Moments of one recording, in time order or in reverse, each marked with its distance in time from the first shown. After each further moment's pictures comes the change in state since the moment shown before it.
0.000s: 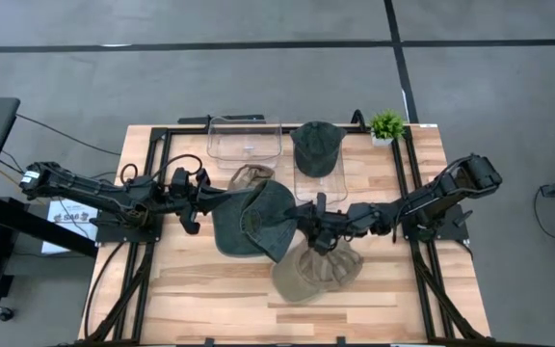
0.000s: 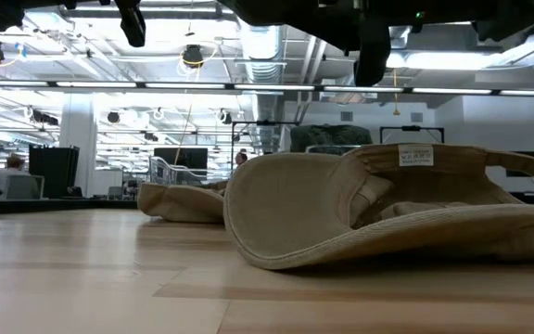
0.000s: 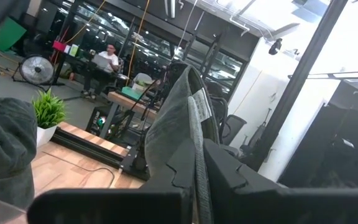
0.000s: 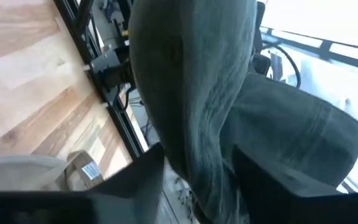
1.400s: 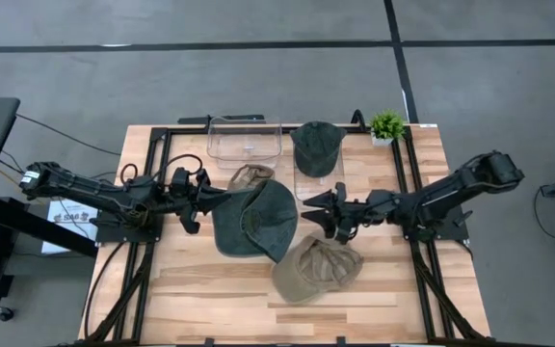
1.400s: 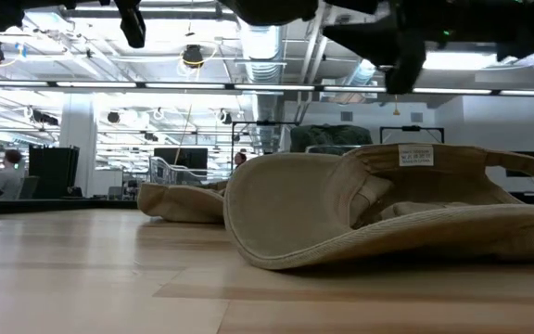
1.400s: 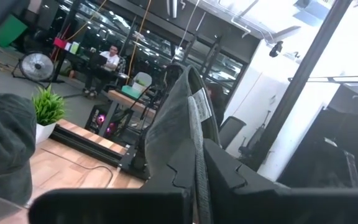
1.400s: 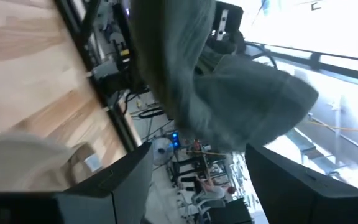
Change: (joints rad) left arm 0.000 0.000 0.000 -0.002 -0.005 -0.023; right arm -0.086 -0.199 -0.198 0.040 -0.164 0.014
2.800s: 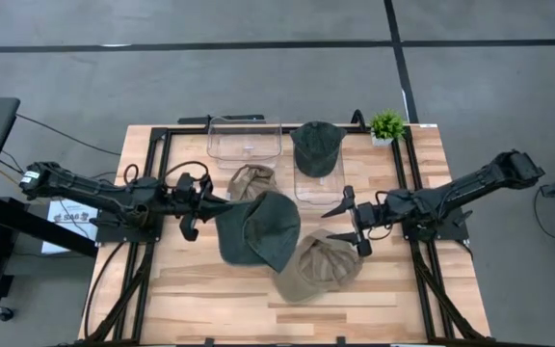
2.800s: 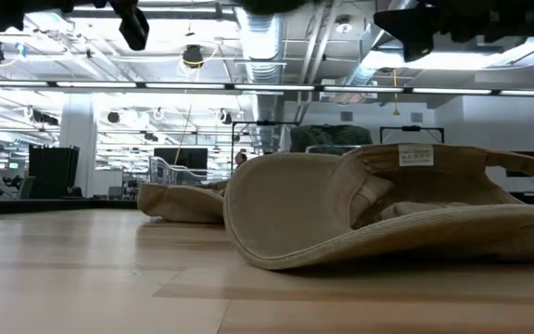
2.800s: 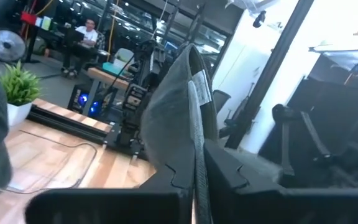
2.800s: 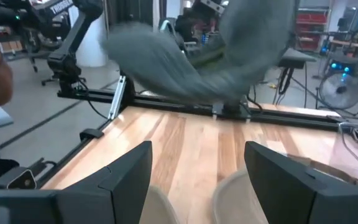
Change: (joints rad) left arm 0.000 -0.001 0.000 -0.073 0.125 0.001; right arm 0.059 -0.349 -0.100 -0.390 -0.182 1.239
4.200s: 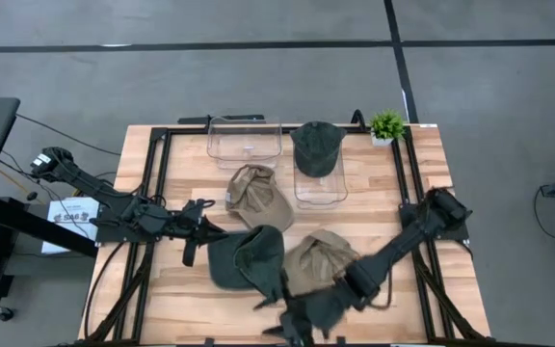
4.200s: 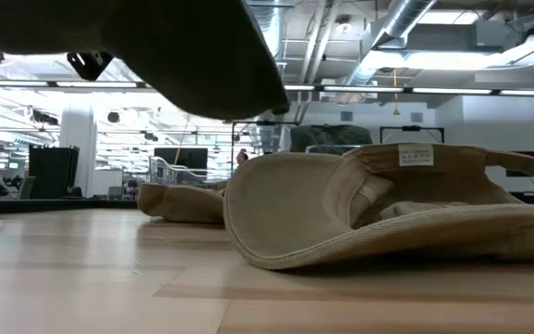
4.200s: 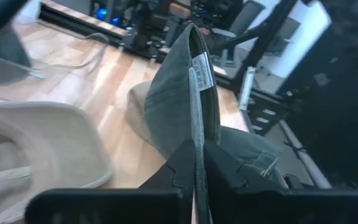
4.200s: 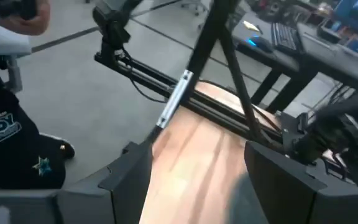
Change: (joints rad) left arm -0.303 -0.003 0.000 -0.404 -0.254 -0.079; right arm 0.358 0.963 1.324 -0.676 0.260 -0.139
